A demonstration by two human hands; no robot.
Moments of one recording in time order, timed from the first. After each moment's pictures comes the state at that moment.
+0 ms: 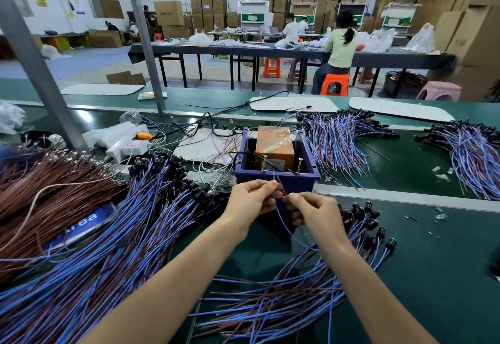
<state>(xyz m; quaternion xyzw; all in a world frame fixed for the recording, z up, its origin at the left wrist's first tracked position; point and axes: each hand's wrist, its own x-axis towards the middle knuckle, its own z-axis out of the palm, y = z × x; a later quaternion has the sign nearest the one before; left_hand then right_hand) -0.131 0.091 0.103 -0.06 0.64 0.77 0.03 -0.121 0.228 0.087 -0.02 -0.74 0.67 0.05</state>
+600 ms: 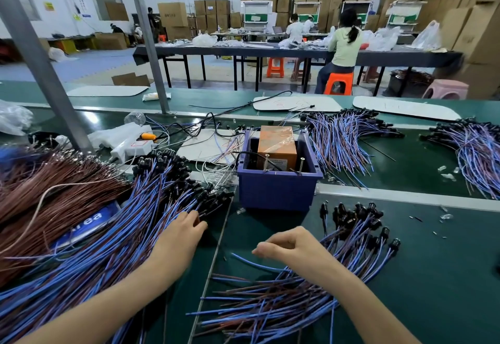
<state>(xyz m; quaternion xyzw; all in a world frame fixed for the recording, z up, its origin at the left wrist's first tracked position) -0.094 -0.031 0.041 0.08 0.99 -0.07 -0.03 -0.087 0.222 0.074 0.20 -0.82 0.51 -0.17</state>
